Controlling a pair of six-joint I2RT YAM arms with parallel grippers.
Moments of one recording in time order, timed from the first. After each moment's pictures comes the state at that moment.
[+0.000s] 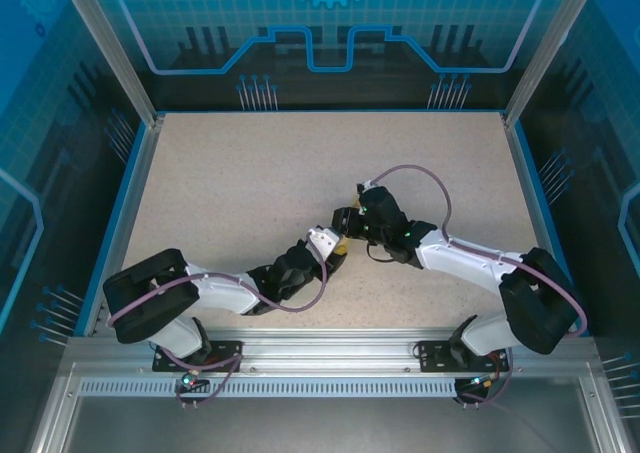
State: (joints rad) left arm -0.98 1.53 0.45 0.73 -0.34 -0.08; right arm 0.71 1.41 0.79 -0.03 0.00 0.78
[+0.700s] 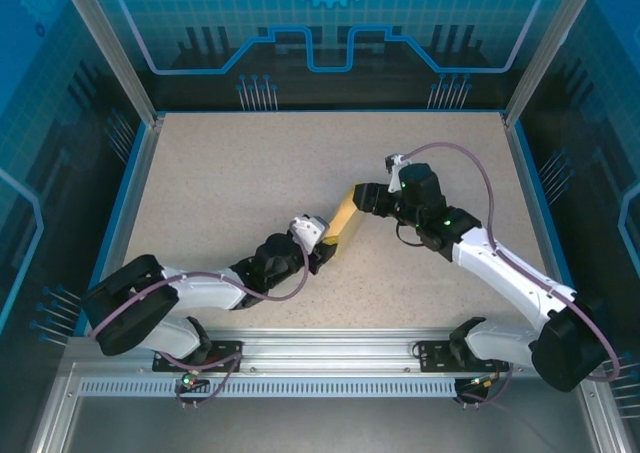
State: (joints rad) left arm -0.84 1.40 0.42 0.71 -0.11 -0.07; right arm 0.53 1.19 0.92 -0.25 -0.09 0.51
